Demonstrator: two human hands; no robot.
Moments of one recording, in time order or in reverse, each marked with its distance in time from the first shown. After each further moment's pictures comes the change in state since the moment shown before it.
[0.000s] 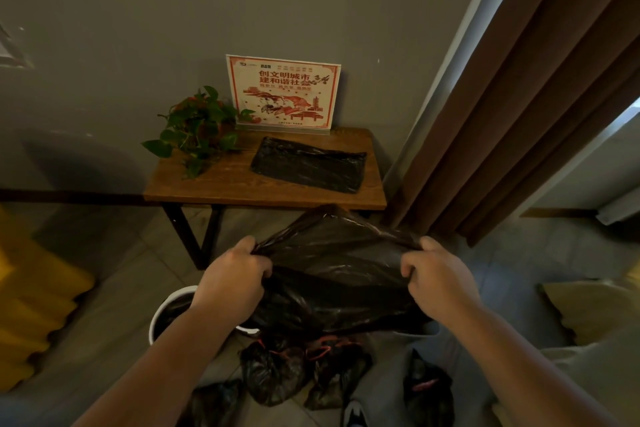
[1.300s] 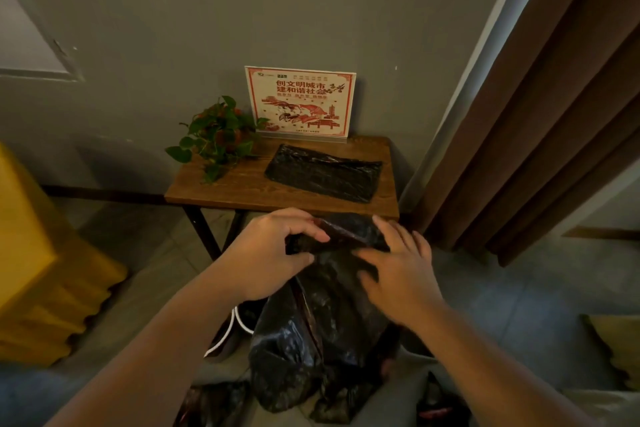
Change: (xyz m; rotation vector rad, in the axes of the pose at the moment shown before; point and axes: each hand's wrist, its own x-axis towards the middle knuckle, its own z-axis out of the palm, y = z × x) left_hand 0.023 0.088 -0.081 -0.582 0.073 0.133; right_hand 0.036 -0.006 0.006 0.013 0.048 -0.309
